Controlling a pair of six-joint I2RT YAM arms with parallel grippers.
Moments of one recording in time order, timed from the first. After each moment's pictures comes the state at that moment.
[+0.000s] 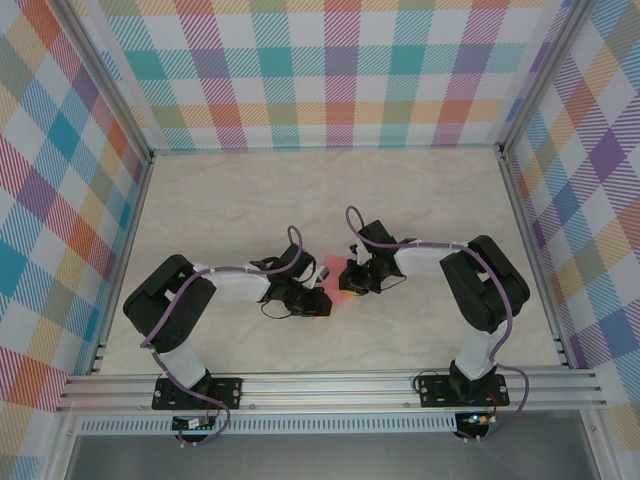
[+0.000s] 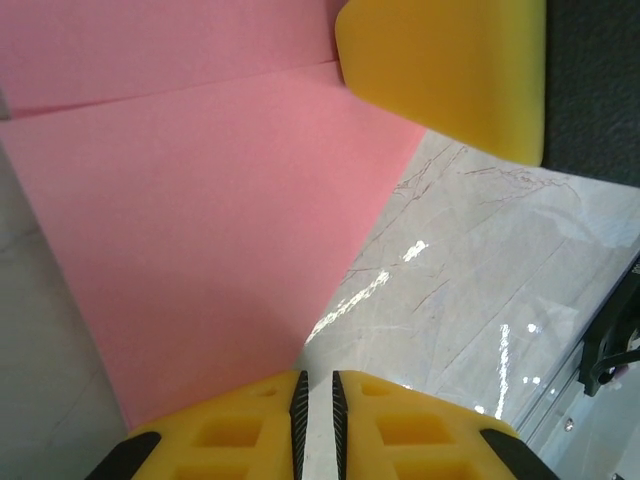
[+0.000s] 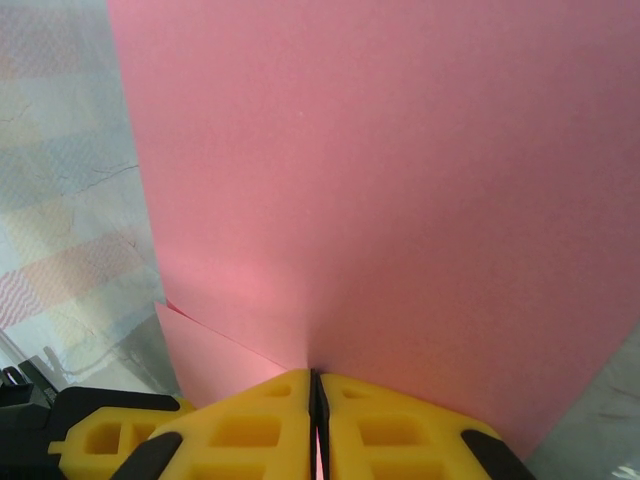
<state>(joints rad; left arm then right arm) -0.72 1.71 0.78 -0.18 0.55 -0.60 0.58 1.81 0.90 -0.28 -0.55 0.70</state>
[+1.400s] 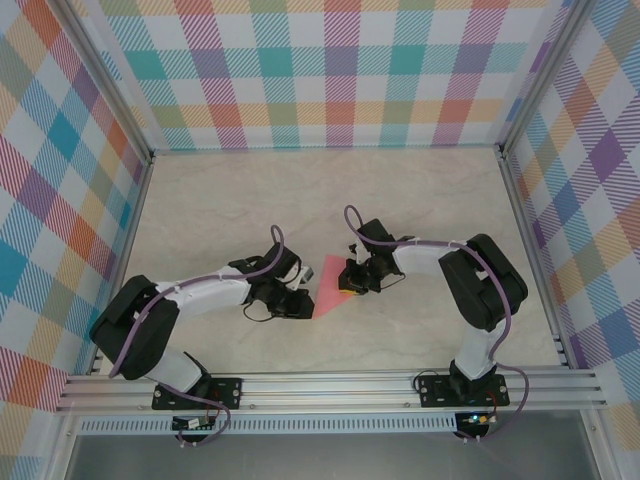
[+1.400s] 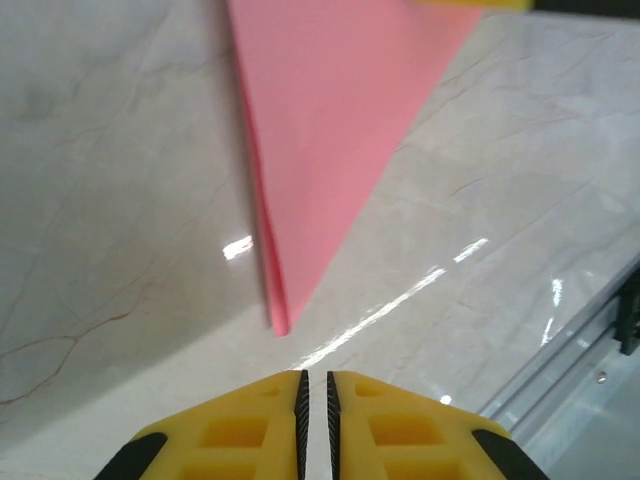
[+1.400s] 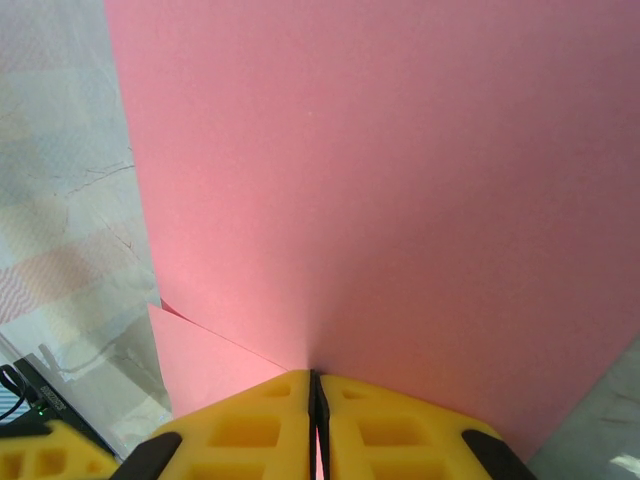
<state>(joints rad) -0.69 1.49 0.77 -0.45 0.46 -0.53 0.58 1.82 0.93 -0.32 -0.55 0.69</state>
